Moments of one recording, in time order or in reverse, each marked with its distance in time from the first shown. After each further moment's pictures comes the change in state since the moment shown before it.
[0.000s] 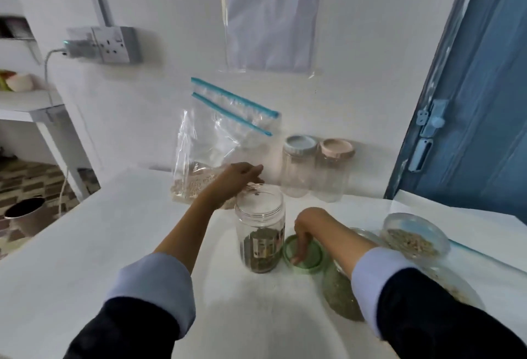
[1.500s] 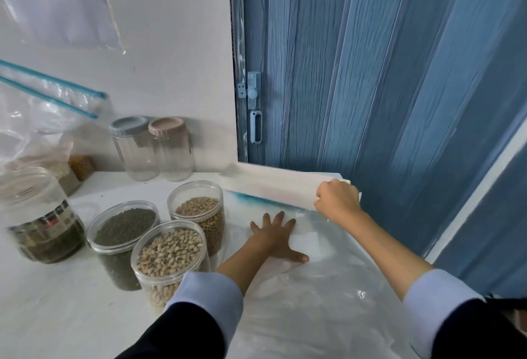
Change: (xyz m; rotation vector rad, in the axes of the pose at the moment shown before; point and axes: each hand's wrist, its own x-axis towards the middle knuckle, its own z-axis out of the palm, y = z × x) left_hand -0.014 0.123 0.474 0.930 -0.558 0.107; right_hand -0.062 0.411 0.187 0.258 0.911 0.216
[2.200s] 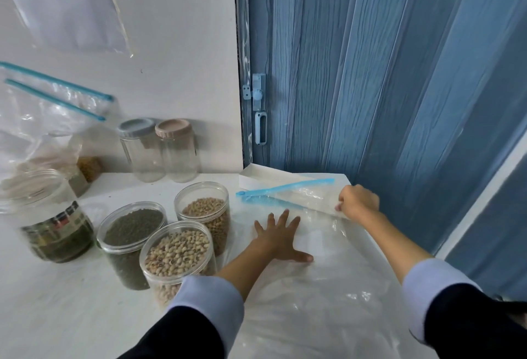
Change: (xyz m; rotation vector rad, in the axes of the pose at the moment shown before) left_hand -0.008 -0.003 -0.001 -0.042 0.018 0.019; right_hand 0.010 0.032 0.014 0.134 -0.175 0.211
